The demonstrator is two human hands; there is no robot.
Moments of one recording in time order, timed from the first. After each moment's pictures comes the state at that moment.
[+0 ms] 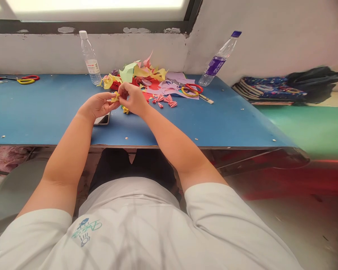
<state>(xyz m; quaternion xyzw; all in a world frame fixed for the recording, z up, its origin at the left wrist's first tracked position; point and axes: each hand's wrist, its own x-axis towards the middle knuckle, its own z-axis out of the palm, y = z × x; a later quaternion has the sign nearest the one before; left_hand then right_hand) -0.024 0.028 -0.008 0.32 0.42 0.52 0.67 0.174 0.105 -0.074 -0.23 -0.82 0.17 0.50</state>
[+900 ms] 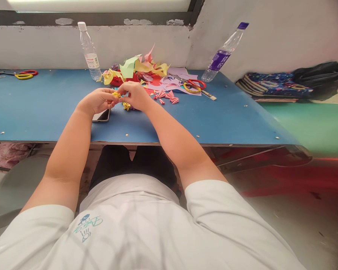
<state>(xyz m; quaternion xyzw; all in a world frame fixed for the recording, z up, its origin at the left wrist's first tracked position) -0.029 0.020 -0.007 0.50 0.48 0.45 0.56 0.194 0.119 -0.070 -0.23 -0.87 0.16 0.40</state>
